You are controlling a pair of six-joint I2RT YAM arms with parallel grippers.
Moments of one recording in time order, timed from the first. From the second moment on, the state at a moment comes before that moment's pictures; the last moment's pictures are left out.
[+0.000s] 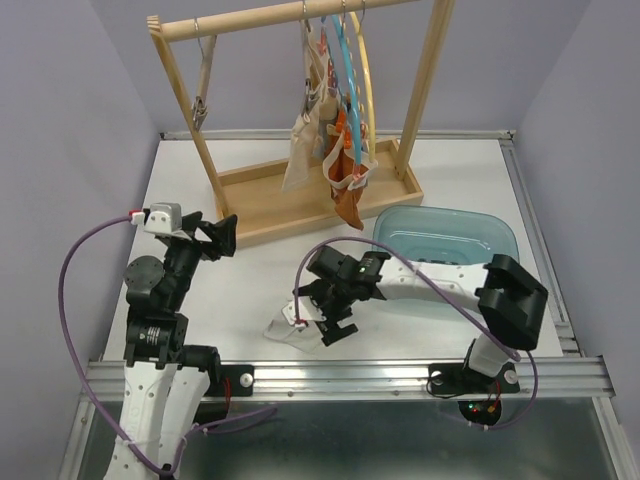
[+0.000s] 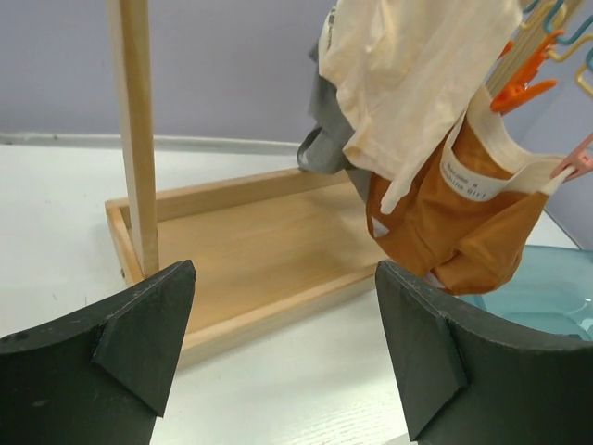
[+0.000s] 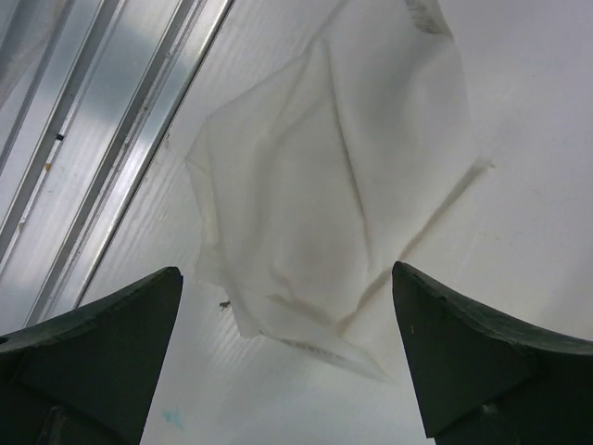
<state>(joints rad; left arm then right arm) -0.08 0.44 0.68 -0.14 0.17 -0.26 1.06 1.60 1.10 -0.59 -0.51 -0.95</state>
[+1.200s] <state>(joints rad) -0.08 0.30 0.59 -0.10 0.15 -0.26 1.01 1.52 1.18 -0.81 -0.40 -0.95</state>
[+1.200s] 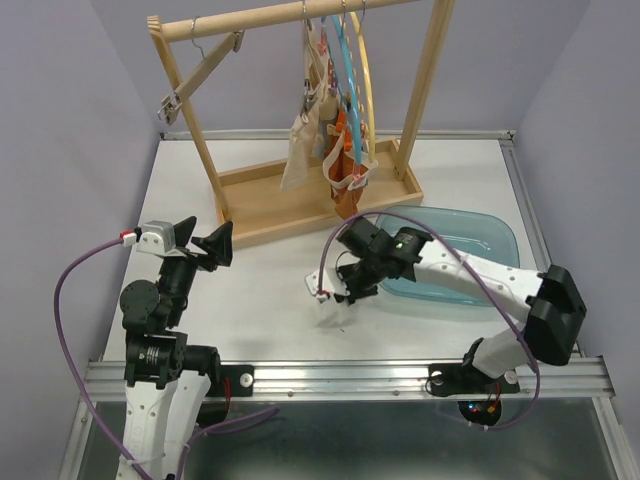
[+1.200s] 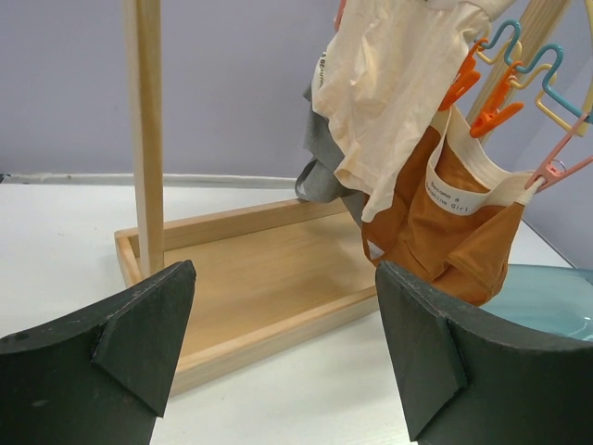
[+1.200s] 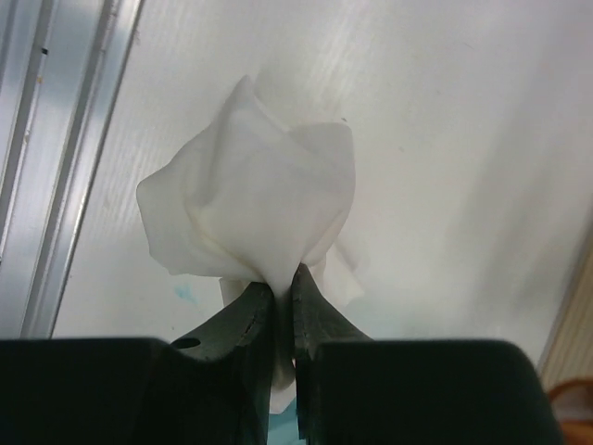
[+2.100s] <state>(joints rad) -0.08 0.30 0.59 -0.11 0.16 -0.26 0.10 1.11 1.07 -0.68 -0.47 -0.62</state>
